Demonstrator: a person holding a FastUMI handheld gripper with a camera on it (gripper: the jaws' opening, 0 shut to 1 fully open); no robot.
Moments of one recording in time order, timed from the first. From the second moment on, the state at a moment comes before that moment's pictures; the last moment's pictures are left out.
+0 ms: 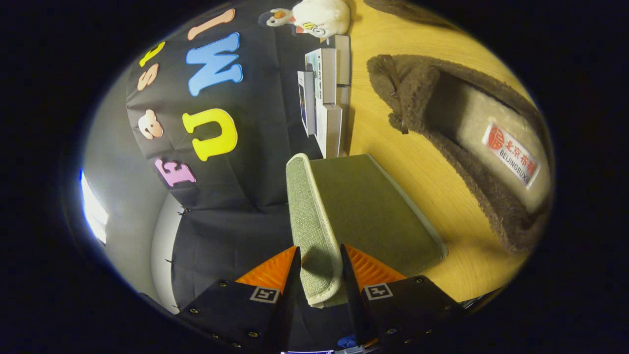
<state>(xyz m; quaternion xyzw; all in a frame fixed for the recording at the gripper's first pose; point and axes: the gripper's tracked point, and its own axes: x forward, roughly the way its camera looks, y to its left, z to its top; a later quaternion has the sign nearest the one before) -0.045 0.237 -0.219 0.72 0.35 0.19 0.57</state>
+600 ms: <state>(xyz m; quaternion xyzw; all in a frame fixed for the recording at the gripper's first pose) -0.046 0.236 -0.192 0.66 0.34 0.24 0.63</state>
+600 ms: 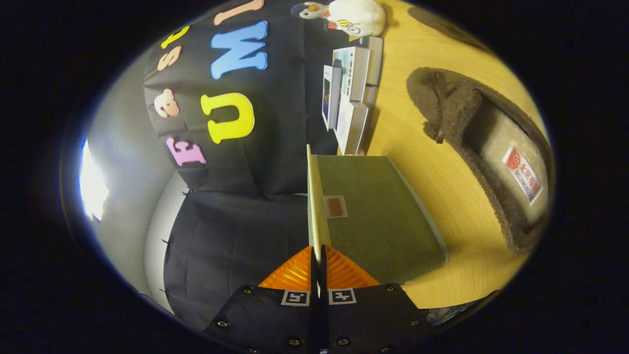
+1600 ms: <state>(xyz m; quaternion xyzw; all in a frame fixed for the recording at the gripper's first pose) -0.031 0.315 -0.040 0.43 0.33 0.31 0.78</state>
